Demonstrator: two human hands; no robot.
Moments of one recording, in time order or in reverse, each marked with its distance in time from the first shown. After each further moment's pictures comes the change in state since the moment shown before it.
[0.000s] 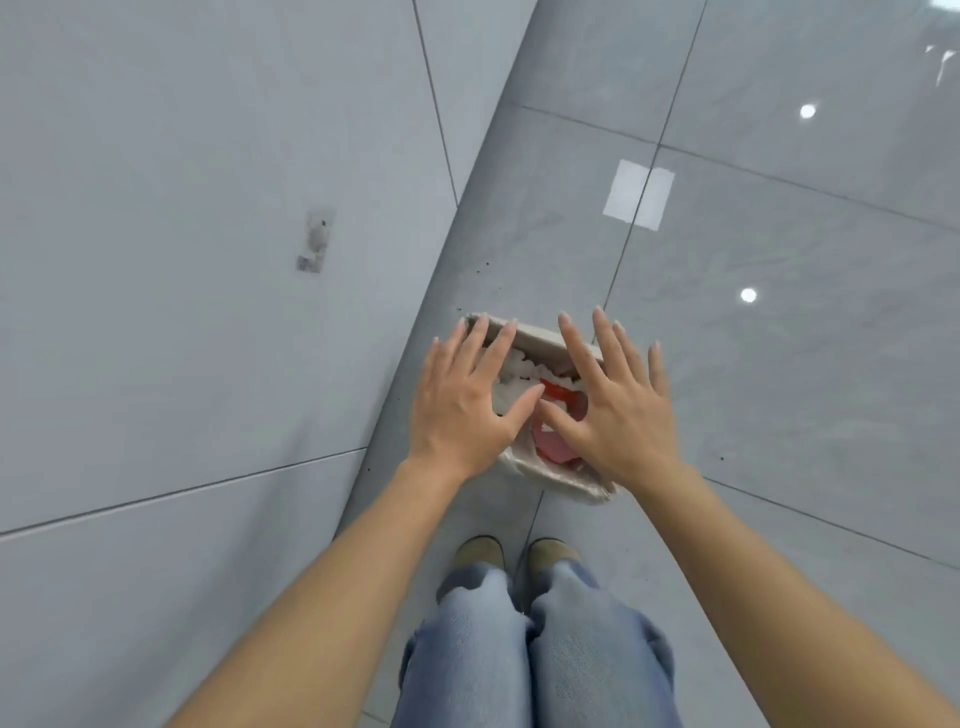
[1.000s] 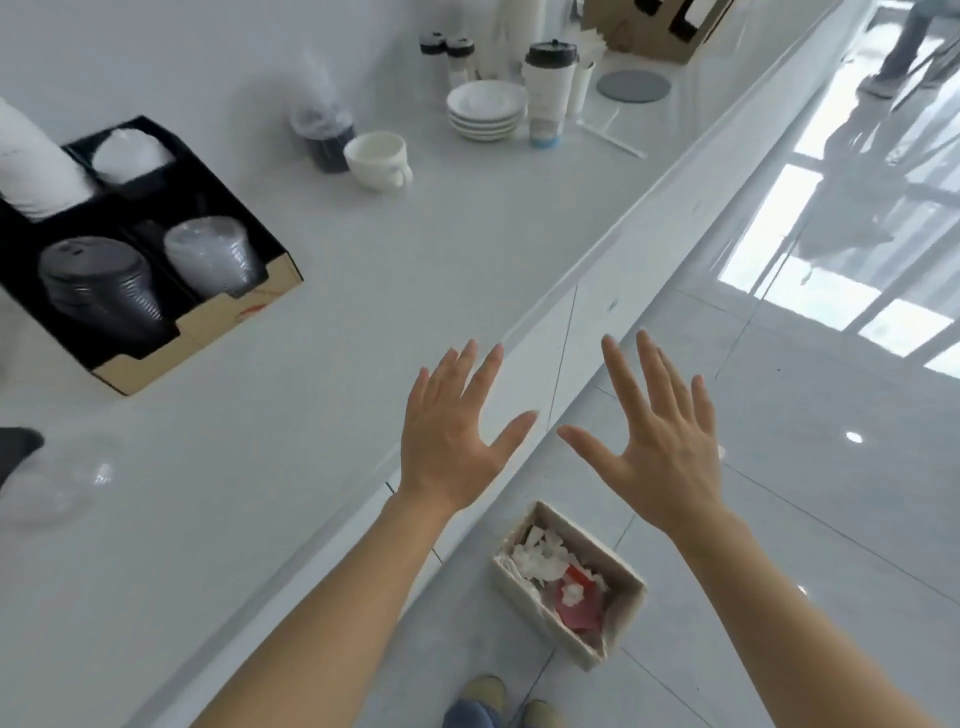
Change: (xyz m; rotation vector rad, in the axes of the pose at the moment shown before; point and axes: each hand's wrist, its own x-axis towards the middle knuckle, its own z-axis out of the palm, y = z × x) left_hand -0.136 0.137 -0.385 0.054 0.577 -0.084; right_hand -0.089 -0.195 -0.385 -0.018 0.368 -0.411
